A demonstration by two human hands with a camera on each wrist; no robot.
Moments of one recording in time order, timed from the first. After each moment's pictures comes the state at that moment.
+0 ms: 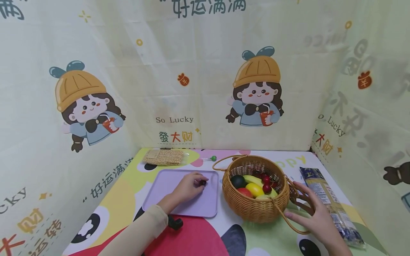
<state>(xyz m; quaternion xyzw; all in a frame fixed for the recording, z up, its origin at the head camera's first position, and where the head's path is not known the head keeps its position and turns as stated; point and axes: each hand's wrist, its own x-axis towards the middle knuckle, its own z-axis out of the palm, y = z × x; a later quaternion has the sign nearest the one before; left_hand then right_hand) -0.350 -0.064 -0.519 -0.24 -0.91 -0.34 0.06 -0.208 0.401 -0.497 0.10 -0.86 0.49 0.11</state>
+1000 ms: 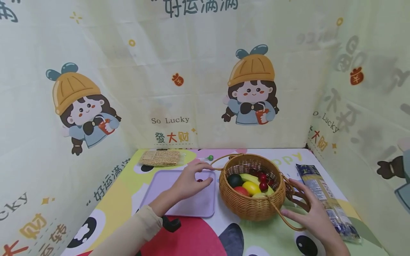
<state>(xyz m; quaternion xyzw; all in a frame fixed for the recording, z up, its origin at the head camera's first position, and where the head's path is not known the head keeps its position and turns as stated) -0.316 -0.029 -0.435 -0.30 -0.88 -0.36 0.10 -0.211 0.406 -0.501 0.11 -0.86 0.49 0.11</state>
